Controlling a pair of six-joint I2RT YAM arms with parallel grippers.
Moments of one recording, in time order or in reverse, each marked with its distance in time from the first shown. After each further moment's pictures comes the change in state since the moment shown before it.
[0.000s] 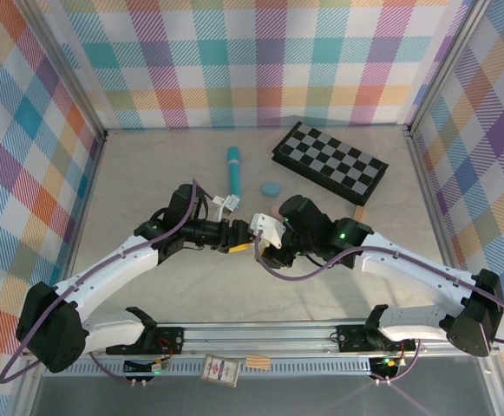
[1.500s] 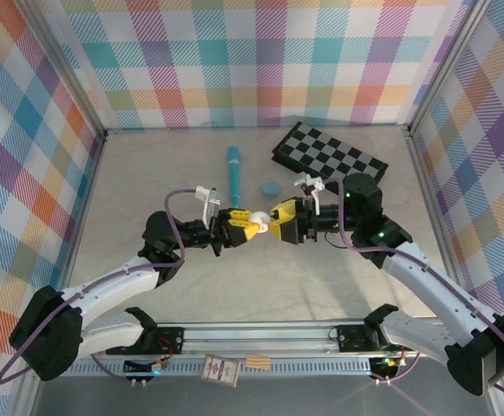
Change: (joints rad) left arm -0.045 -0.061 -0.287 1.146 -0.045 0.249; right arm -0.374 -0.184 -0.159 0.553 -0.760 0.591
